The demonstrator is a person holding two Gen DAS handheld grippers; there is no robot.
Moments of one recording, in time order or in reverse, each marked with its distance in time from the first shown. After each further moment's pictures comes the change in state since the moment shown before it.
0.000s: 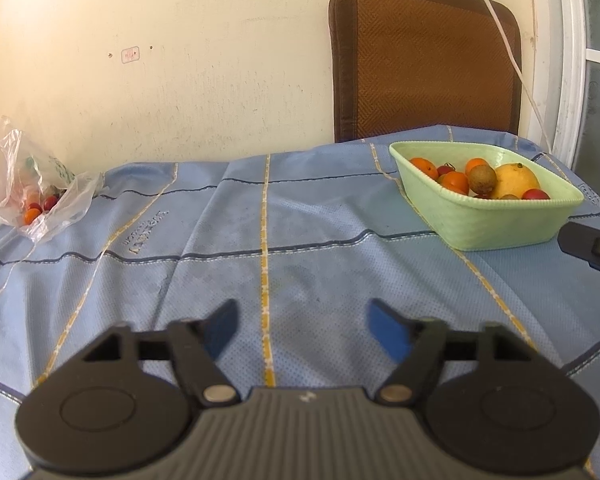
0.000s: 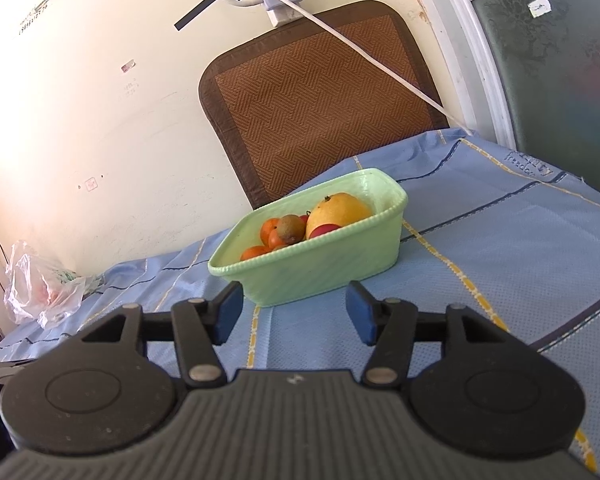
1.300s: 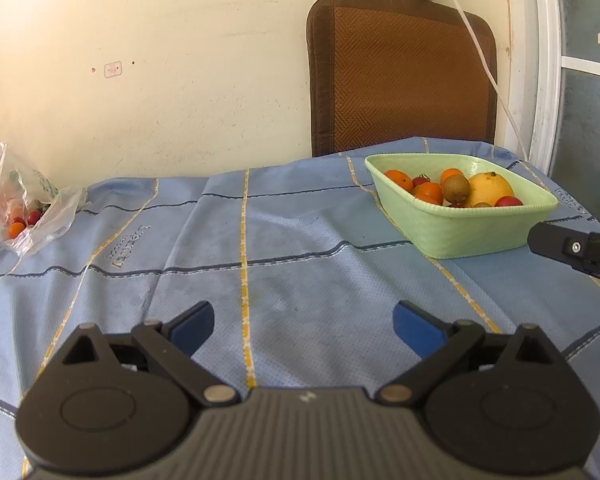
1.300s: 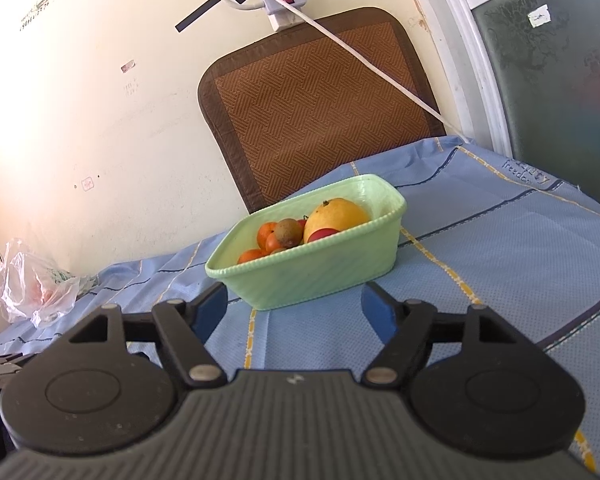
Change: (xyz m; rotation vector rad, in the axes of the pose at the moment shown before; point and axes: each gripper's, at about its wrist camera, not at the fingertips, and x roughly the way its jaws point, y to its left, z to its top) left arm -0.006 -0.002 -0.001 0.024 -0.043 -0.063; right arm 0.000 0.004 -0.002 -0.017 -0.018 -0.021
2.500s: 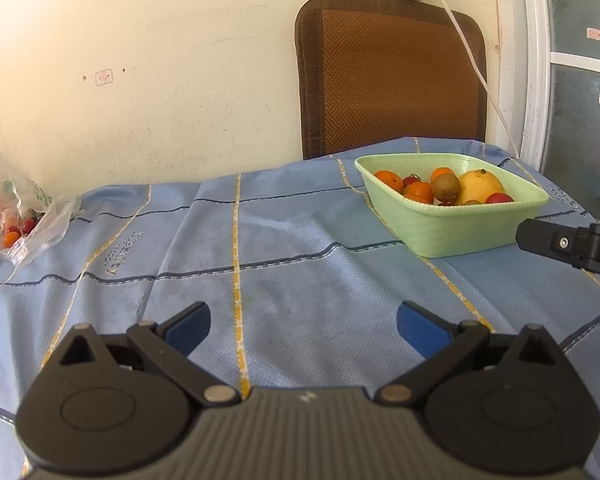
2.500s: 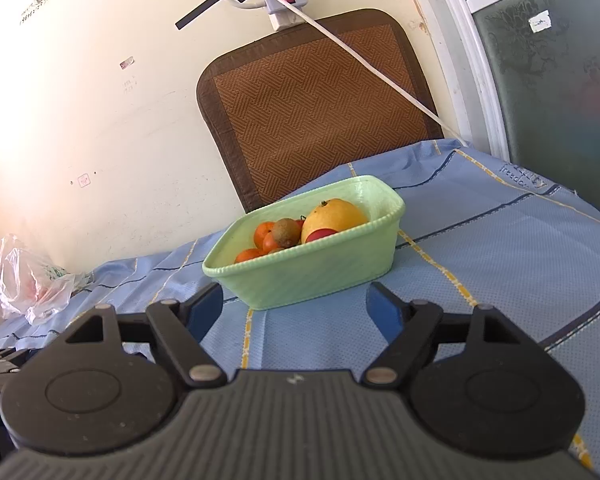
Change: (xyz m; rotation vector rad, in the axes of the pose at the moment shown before) left arm -0.001 -0.002 -0.001 0.033 -0.011 -0.025; right arm 0.000 0.004 0.000 -0.017 -0.001 -0.019
